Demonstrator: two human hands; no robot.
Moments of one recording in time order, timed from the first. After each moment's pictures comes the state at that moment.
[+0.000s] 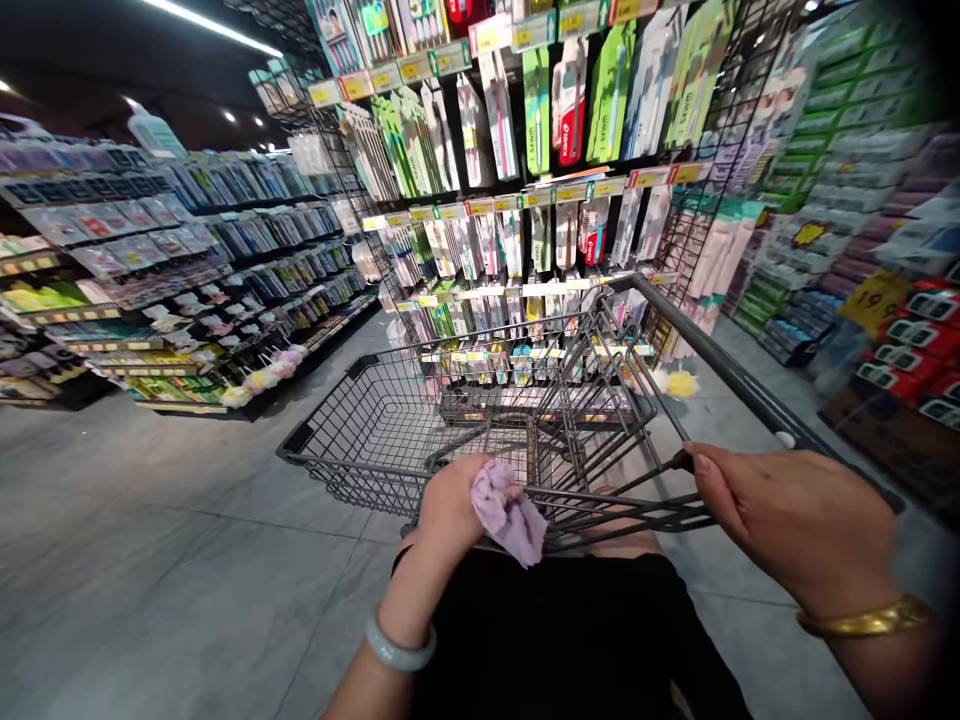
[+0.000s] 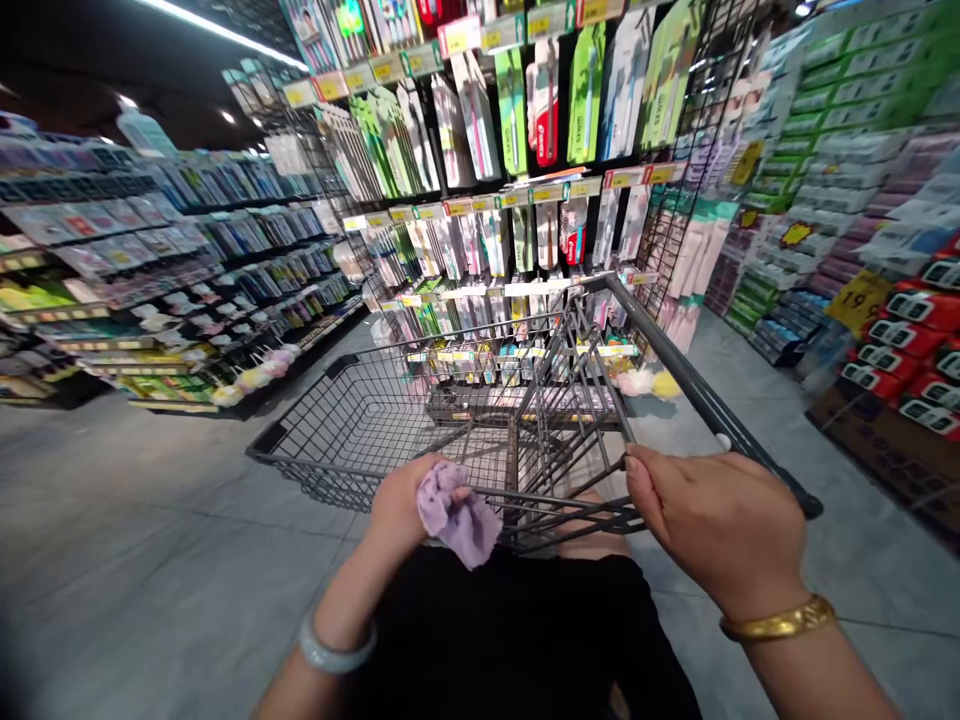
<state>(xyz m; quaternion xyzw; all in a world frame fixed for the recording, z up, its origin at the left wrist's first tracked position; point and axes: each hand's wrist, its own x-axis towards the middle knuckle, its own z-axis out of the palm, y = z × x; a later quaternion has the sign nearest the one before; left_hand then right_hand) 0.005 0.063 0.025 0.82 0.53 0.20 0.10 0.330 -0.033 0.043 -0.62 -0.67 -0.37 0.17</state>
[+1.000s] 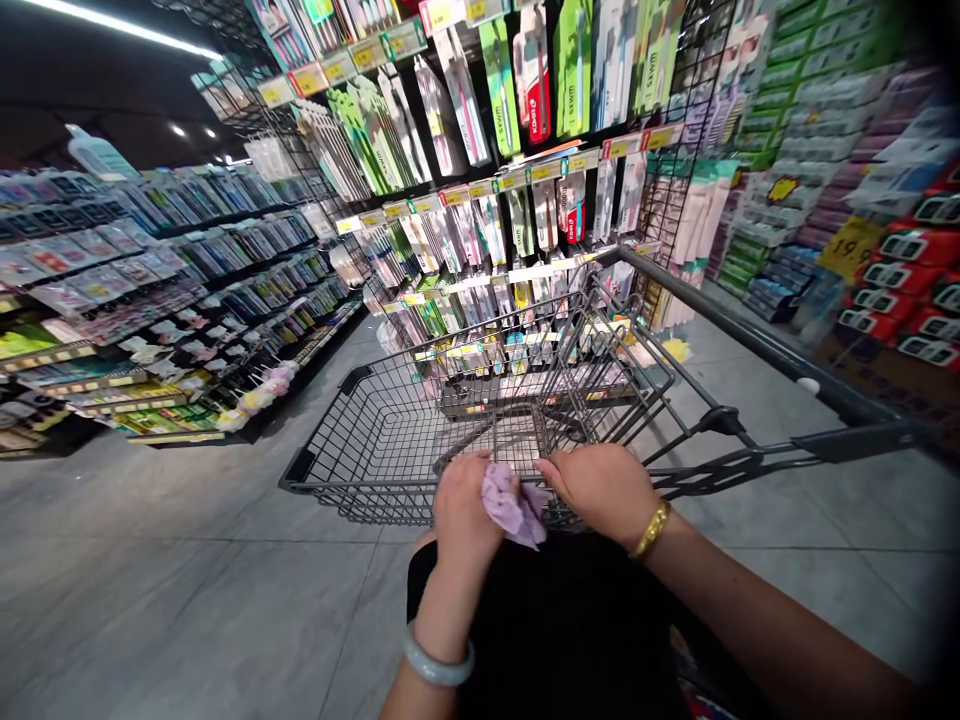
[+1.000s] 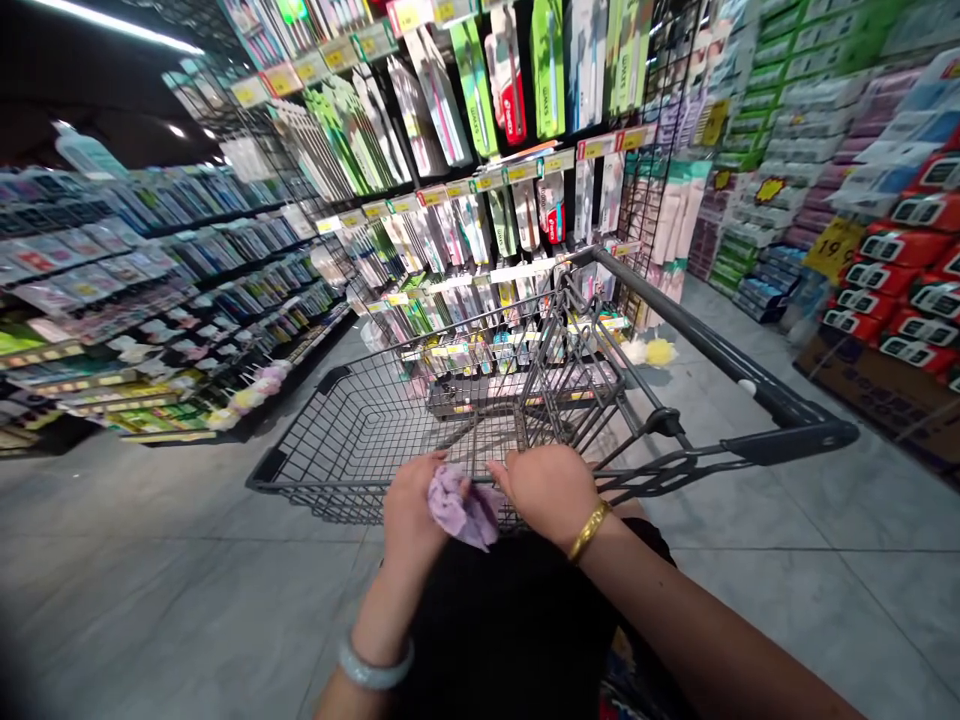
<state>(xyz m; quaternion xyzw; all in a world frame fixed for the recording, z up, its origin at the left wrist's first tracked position) -0.005 0.047 -0.001 0.80 0.51 0.31 0.02 0.189 0.011 0.020 -0.64 -0.75 -0.07 0.11</state>
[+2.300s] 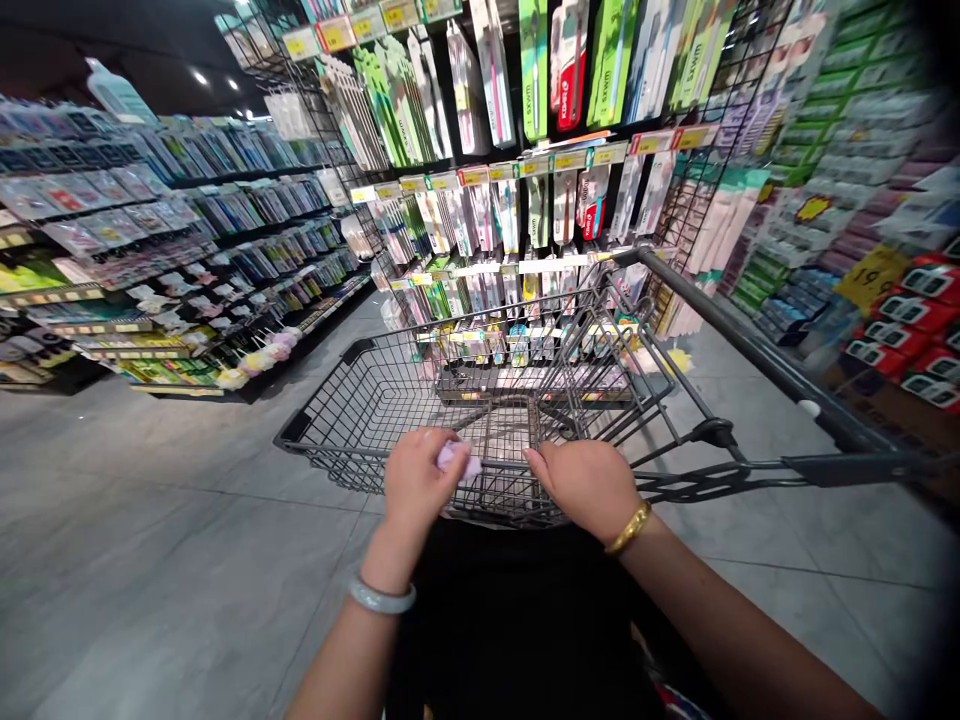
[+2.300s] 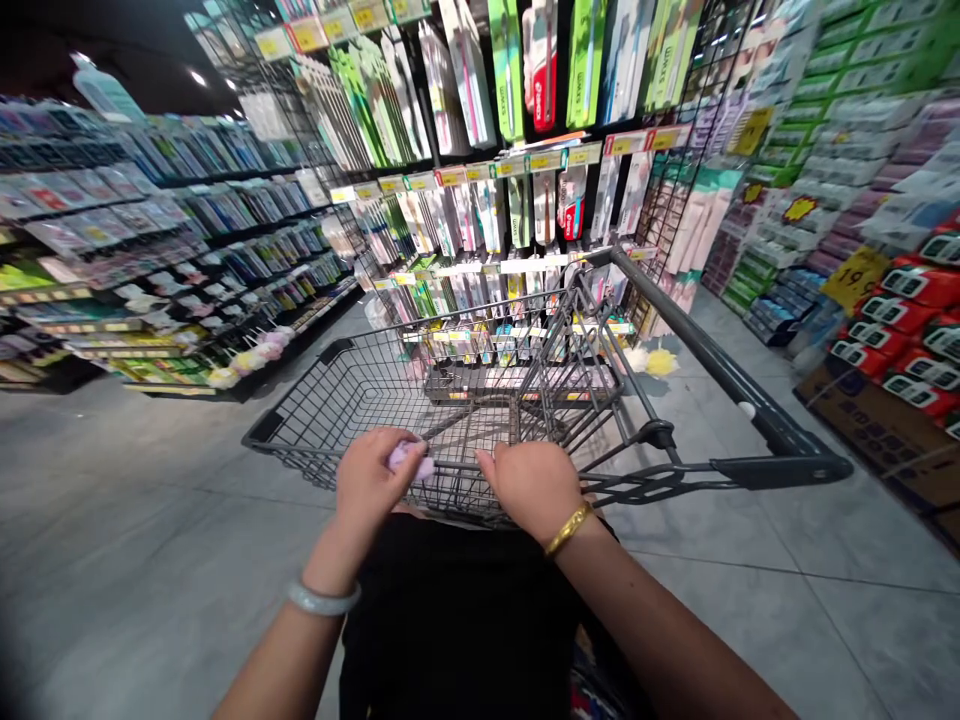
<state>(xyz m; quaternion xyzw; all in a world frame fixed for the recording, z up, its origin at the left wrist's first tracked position) -0.037 0.066 0.005 0.80 0.53 0.28 -0.03 0.193 0.010 0.015 -0.65 -0.75 -0.07 0.09</state>
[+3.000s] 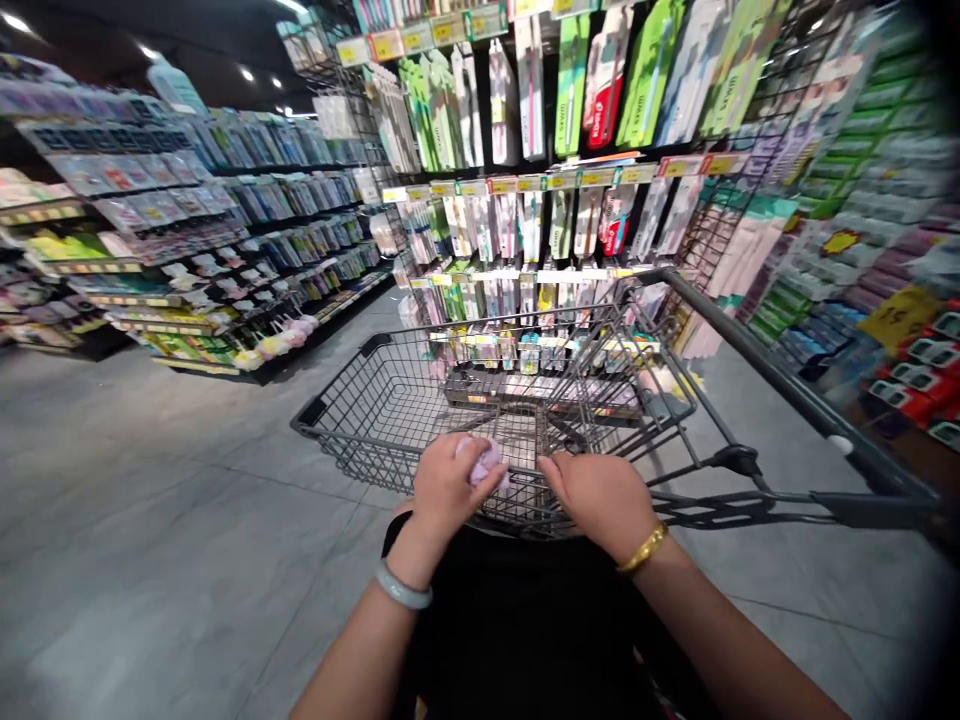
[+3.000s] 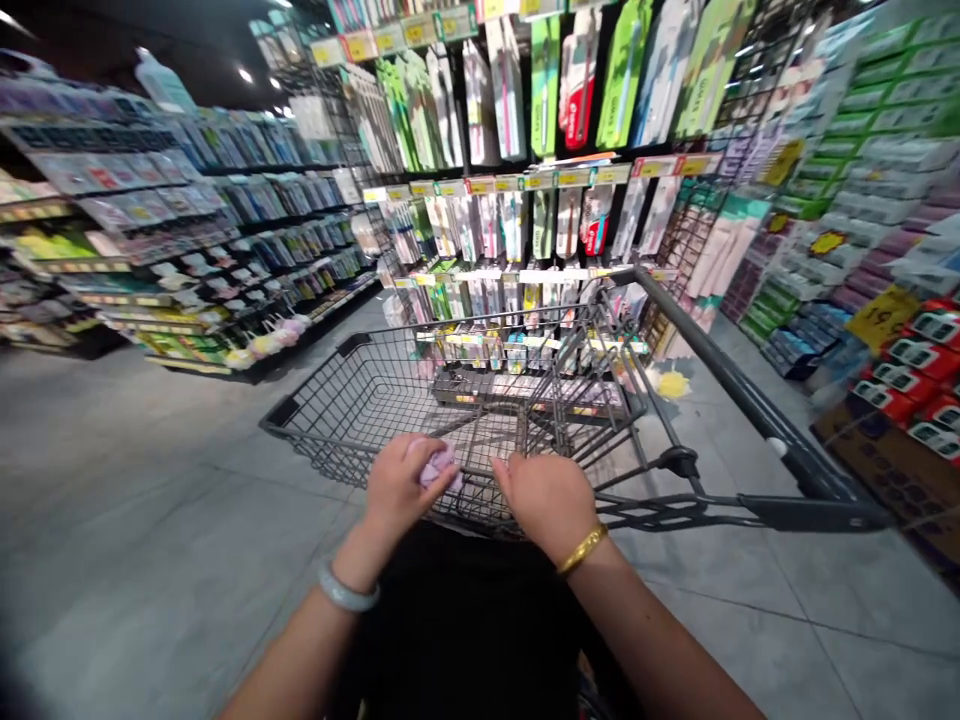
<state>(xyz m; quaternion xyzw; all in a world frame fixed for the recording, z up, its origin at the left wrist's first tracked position) -0.024 0.054 -0.008 0.82 0.47 0.33 -0.05 0.198 0.004 0.019 -0.64 -0.76 -0.09 0.08</state>
